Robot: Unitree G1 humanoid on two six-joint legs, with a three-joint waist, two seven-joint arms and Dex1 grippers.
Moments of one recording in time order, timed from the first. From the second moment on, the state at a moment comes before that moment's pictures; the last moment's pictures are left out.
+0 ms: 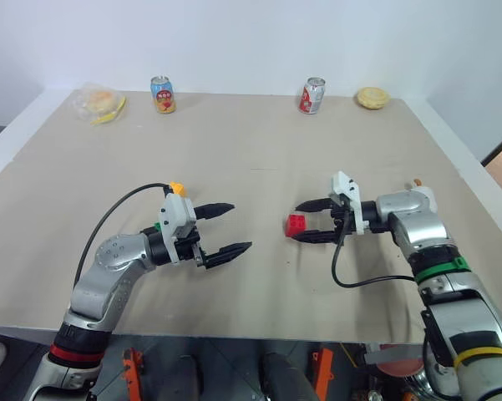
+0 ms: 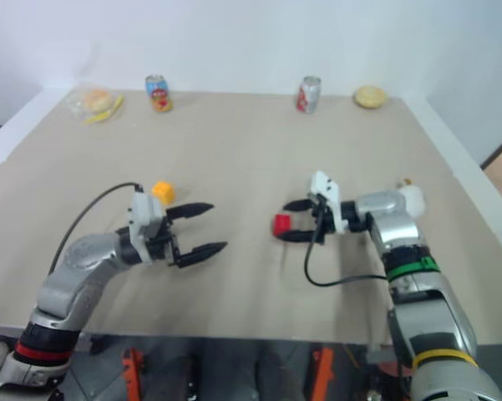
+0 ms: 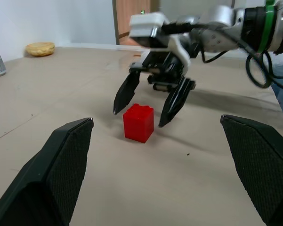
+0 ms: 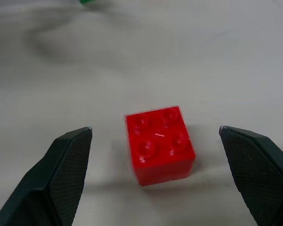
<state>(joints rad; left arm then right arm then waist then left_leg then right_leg) -0.30 0.44 -0.08 -0.24 -0.47 0.26 -0.95 -0.85 -0.60 0.20 0.78 0.18 0.06 1.40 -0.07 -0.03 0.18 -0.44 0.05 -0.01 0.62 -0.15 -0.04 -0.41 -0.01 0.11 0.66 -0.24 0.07</state>
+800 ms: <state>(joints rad) -0.25 0.57 -0.08 -0.27 -0.49 0.27 -1.08 -0.60 -0.65 0.20 0.24 0.21 0.18 1.48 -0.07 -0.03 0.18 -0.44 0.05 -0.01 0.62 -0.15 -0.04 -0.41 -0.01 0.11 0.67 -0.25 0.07</state>
